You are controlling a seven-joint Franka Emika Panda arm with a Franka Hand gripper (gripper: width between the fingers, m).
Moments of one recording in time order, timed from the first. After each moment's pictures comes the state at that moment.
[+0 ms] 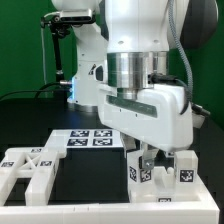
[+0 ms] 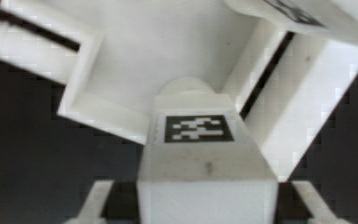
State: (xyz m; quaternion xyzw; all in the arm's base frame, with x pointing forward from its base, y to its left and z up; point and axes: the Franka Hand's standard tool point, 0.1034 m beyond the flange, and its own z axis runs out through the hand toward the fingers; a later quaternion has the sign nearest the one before) arm 0.628 0.050 0.074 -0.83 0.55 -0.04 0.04
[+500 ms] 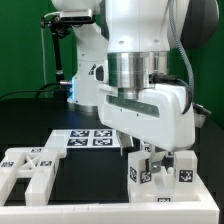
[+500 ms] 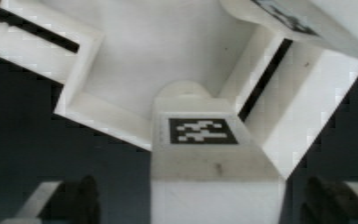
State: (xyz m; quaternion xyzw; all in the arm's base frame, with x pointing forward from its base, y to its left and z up) arm 0.628 0.052 0.075 -0.85 0.52 -0.05 0.04
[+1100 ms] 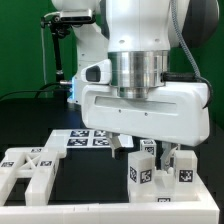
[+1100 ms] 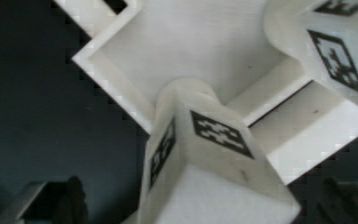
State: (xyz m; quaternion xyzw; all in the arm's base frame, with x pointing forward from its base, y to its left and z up) arm 0.629 0.051 0.075 -0.95 0.31 -0.05 0.02
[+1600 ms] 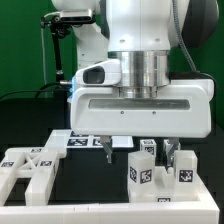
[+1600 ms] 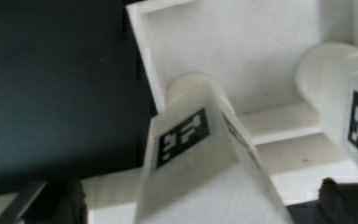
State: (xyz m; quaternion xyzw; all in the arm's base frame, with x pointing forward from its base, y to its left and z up) arm 0.630 0.052 0.076 -1.00 0.07 -0.06 0.01
